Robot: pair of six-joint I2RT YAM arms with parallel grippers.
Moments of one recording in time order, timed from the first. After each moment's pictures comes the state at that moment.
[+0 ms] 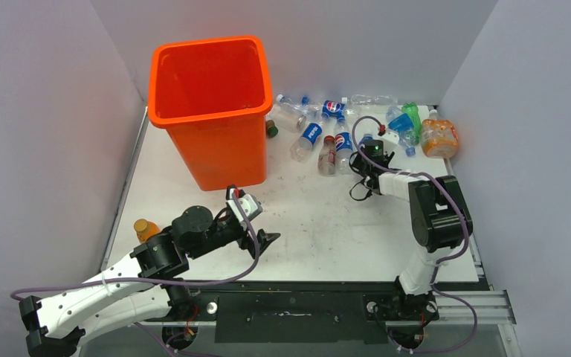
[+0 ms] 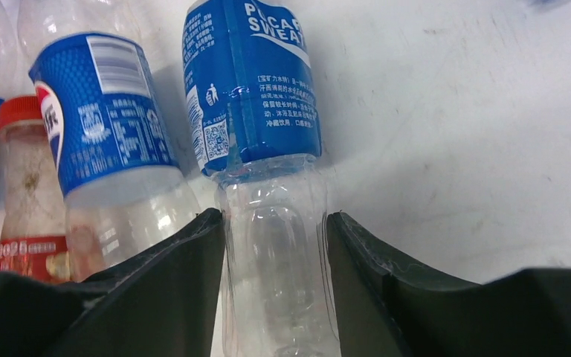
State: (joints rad) left arm -1.03 0.70 0.71 -0.24 -0.03 0.00; right arm 0.20 1.83 0.97 0.23 0.38 0.48
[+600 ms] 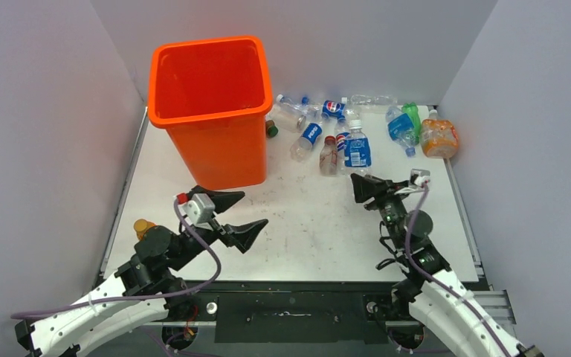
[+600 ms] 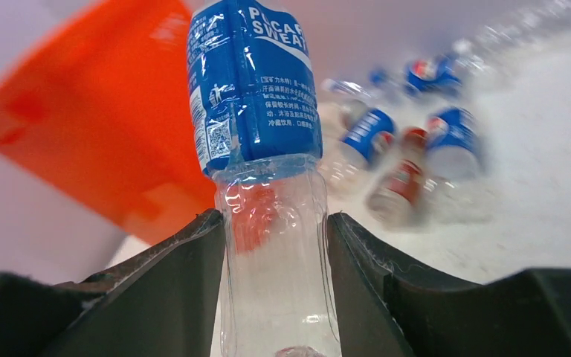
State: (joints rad) left arm -1.01 0.47 0.56 0.02 -0.12 -0.14; right arm 0.45 0.64 0.35 0.32 0.22 0.56
